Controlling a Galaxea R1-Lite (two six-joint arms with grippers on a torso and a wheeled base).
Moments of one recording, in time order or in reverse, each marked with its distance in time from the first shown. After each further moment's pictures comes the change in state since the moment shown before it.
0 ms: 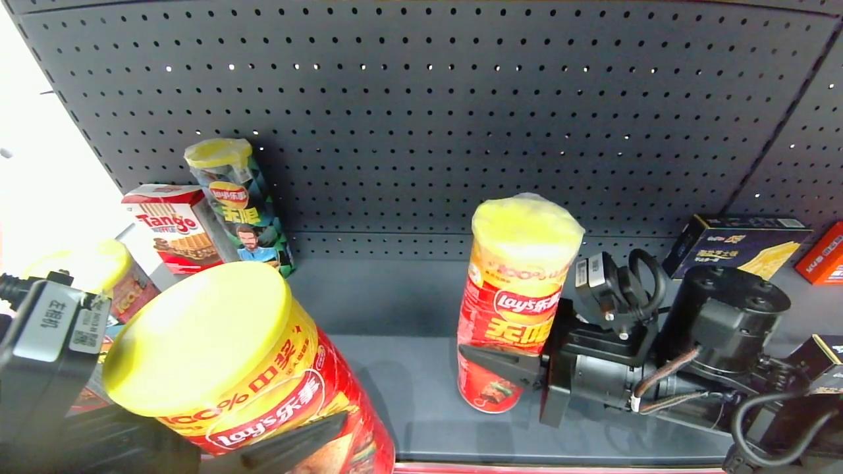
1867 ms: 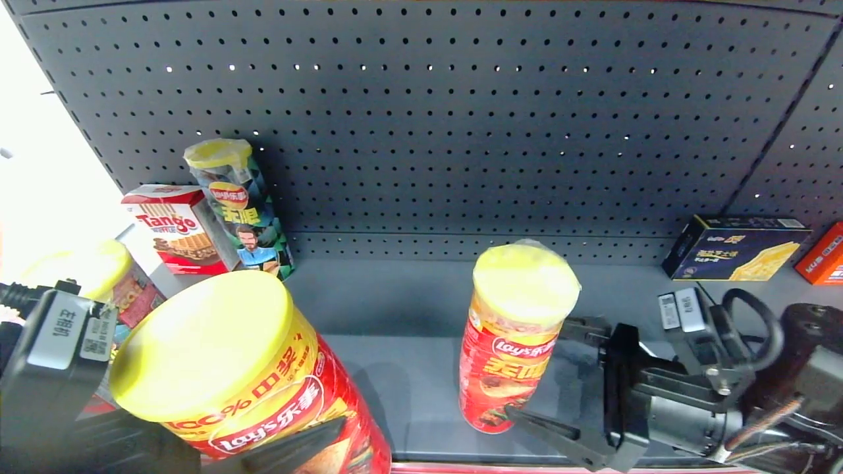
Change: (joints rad) left arm 0.008 -0.001 0.016 0.000 0.000 -0.002; right arm -0.053 -0.135 0.243 -0.133 0.002 -0.033
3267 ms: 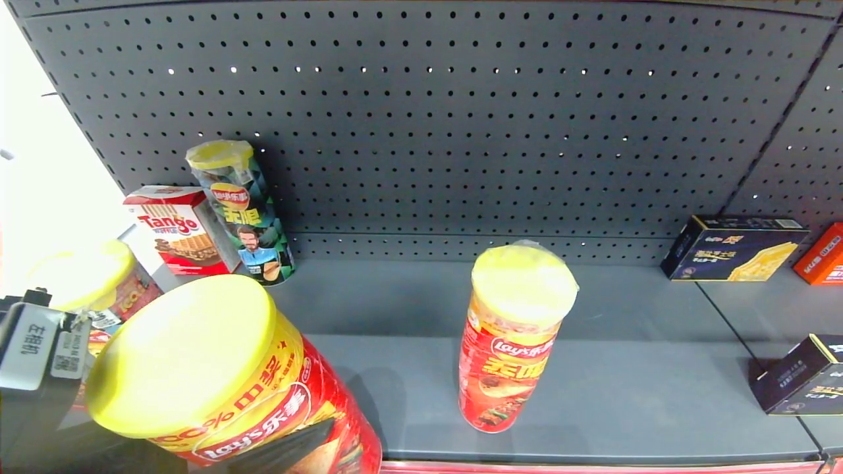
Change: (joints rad) left arm -0.009 -0.031 0.017 -0.001 0.035 0.042; right arm -0.343 -1.486 0.235 1.358 -0.445 0.064
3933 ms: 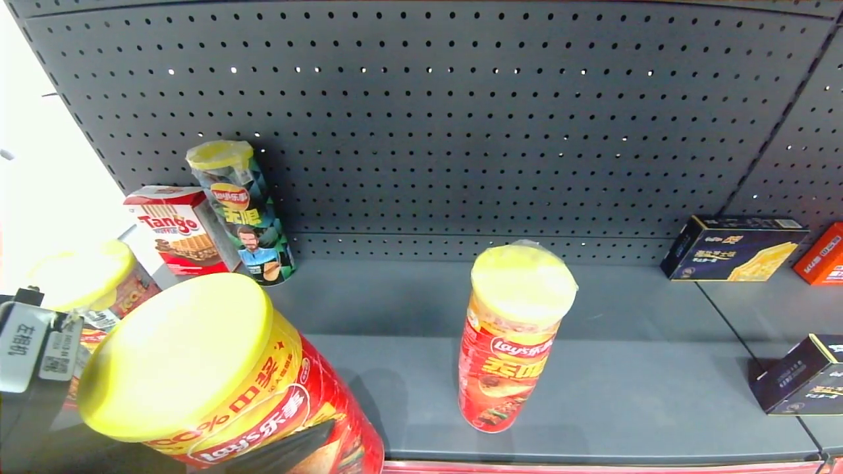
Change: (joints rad) left arm -0.006 -0.004 -0.005 -0.001 -0.004 -0.002; right arm -0.007 -0.132 0.060 0.006 -0.067 0.041
